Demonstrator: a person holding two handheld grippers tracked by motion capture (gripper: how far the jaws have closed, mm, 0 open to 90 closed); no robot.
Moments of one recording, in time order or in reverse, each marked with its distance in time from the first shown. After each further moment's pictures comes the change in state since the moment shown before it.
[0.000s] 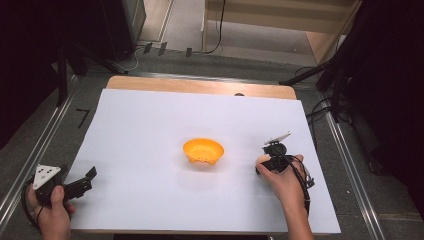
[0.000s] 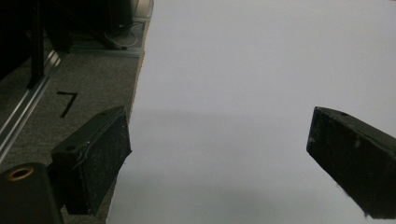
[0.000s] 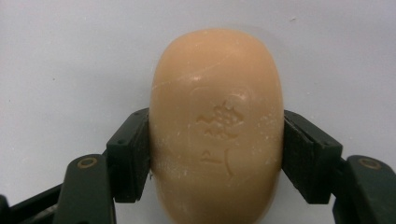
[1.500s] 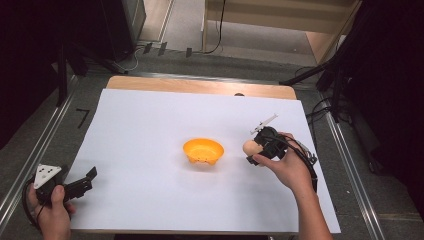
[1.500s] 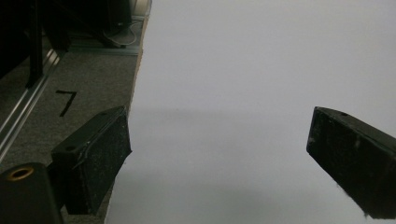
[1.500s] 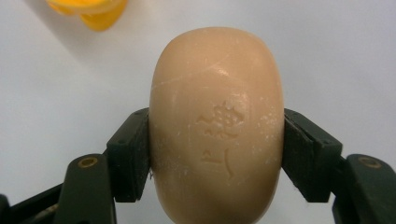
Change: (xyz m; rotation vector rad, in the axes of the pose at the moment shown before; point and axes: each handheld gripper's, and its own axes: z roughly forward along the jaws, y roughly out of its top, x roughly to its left) left arm 0.000 0.000 0.001 0.004 -0.002 0.002; right arm 0.025 0.039 -0.051 -0.128 0.142 -0.551
